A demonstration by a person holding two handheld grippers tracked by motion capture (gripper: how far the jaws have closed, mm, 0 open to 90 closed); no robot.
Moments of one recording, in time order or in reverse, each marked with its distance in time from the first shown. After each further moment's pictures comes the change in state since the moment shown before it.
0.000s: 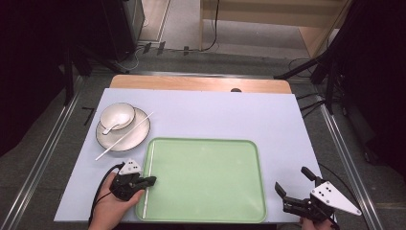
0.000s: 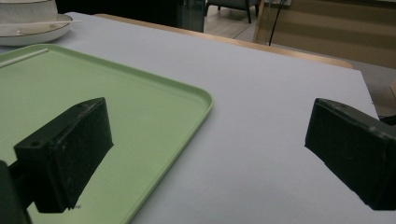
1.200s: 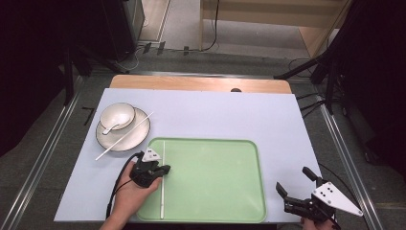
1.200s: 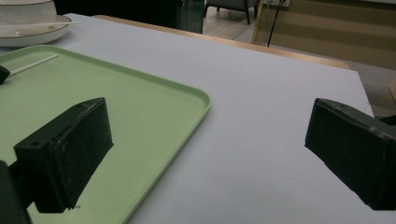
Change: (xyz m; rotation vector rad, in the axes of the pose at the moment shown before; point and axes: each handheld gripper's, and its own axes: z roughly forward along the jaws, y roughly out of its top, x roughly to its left) left arm -0.010 0.037 0.031 0.014 0.056 0.007; right arm -0.001 0.000 -0.002 -0.005 -0.005 0.003
